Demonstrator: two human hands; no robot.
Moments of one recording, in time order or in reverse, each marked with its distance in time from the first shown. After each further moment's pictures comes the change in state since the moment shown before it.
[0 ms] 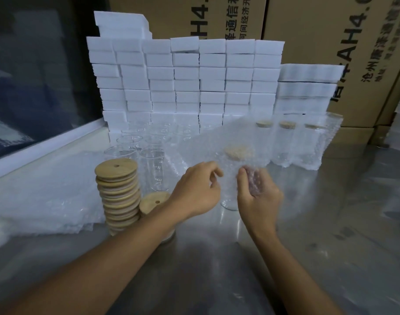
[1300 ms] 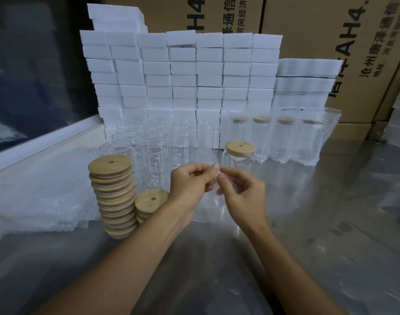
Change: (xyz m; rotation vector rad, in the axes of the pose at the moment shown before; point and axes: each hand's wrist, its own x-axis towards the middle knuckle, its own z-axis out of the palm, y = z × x) left_hand -0.001 -0.003 0.021 -0.922 0.228 -0.387; right_hand -0.005 0.000 0.006 0.312 -0.346 0.267
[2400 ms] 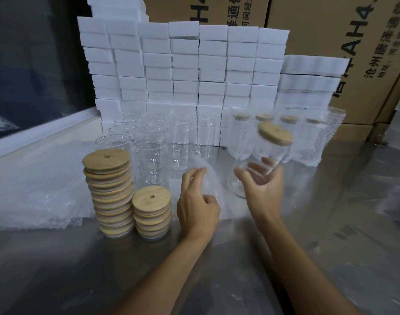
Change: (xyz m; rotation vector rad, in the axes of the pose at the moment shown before) left_hand -0.010 -0.063 0.010 0.586 0.330 0.488; right_hand 0.019 0.013 -0.018 0.054 0.227 0.166
